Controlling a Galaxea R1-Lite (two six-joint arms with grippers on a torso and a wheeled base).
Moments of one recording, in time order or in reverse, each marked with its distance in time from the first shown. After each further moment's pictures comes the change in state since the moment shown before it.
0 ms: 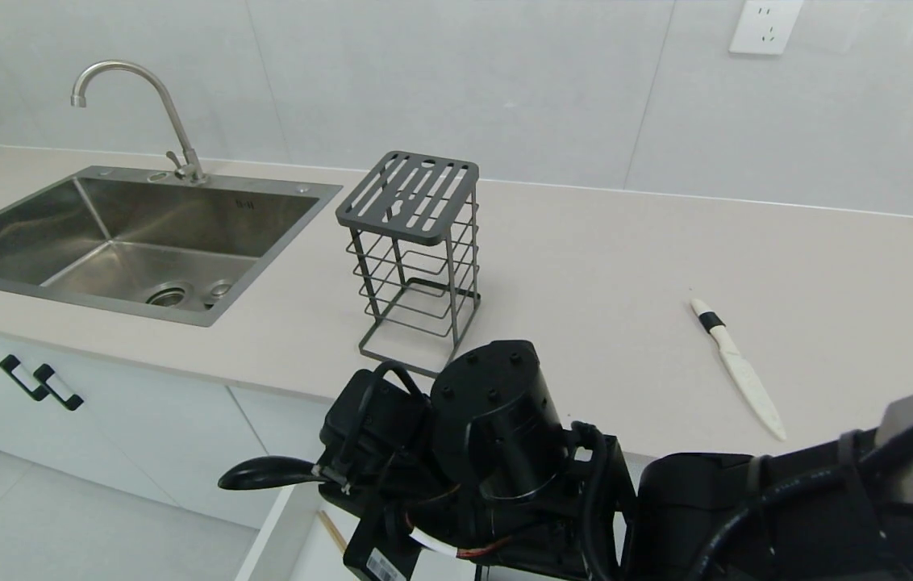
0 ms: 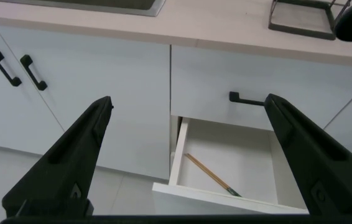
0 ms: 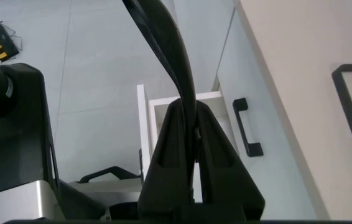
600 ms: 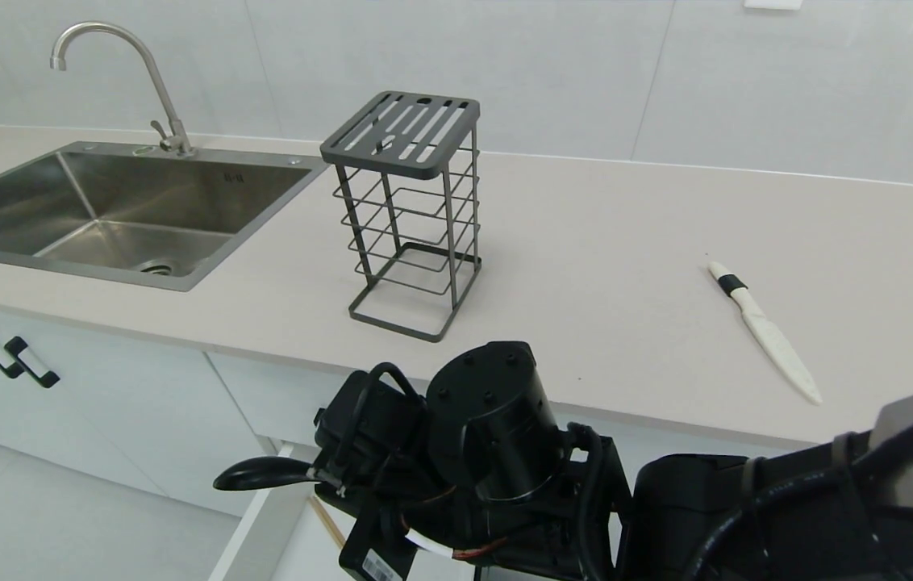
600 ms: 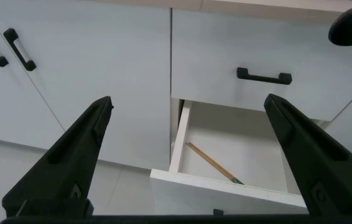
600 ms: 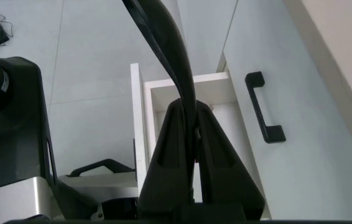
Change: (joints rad) left arm 0.000 0.000 0.000 0.000 0.000 0.000; right arm 0.001 0.009 -0.007 -0.004 0.000 -0.007
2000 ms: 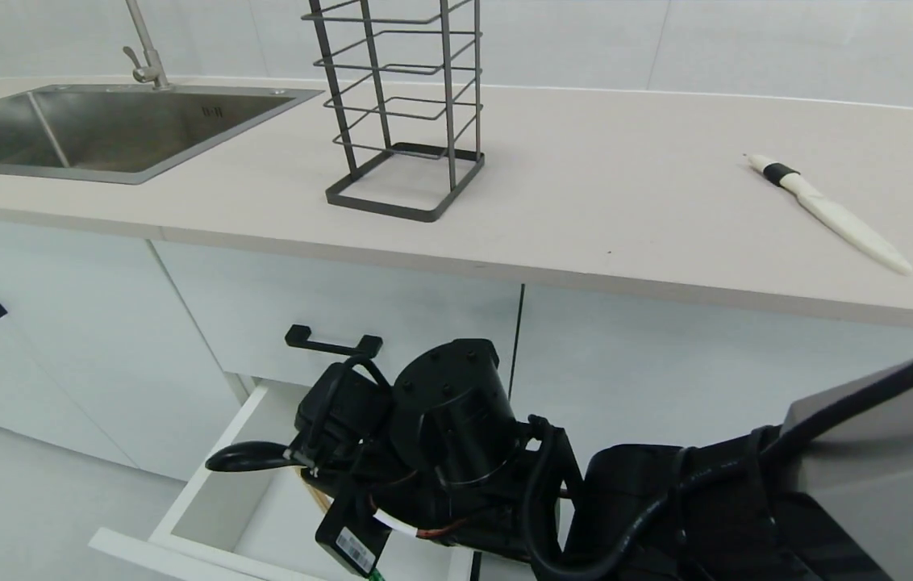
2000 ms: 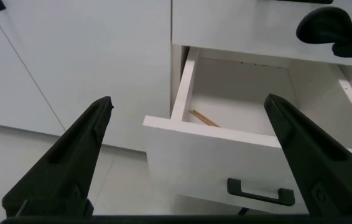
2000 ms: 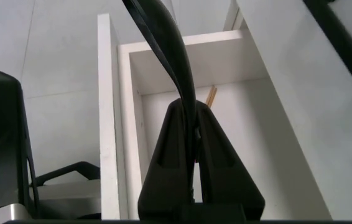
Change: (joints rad) left arm 0.000 0.000 0.000 -0.001 0.000 0.000; right arm -0.010 0.089 -0.101 0.001 -0.024 0.005
